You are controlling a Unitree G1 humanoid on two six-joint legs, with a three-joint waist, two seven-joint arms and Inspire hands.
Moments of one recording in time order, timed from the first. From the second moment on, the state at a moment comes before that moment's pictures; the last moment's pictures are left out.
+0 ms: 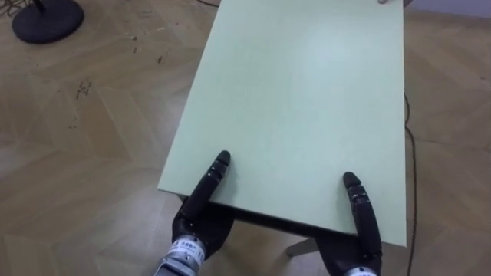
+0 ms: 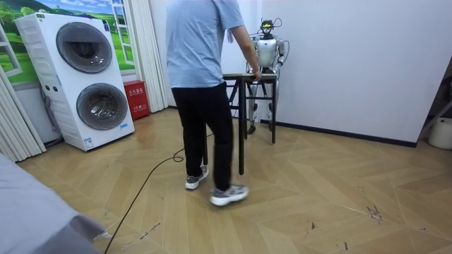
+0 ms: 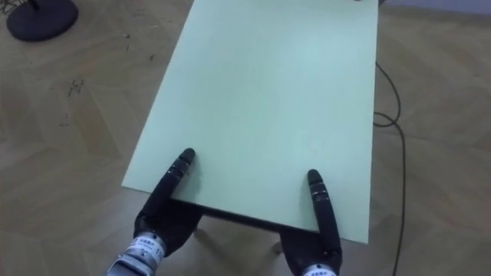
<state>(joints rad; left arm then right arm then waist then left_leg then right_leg) 0.23 0.12 -0.34 0.04 -1.25 0.00 0.10 0.40 -0.16 0.32 0.02 1.60 -0.21 0.04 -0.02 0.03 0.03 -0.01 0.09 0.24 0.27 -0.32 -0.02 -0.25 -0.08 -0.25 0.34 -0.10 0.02</state>
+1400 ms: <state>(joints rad) 0.28 0.08 -0.35 0.04 -1.30 -0.08 0.06 0.34 -0.18 0.32 0.02 1.52 -0.19 0.03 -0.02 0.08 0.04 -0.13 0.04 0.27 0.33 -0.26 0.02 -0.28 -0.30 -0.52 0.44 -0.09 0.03</state>
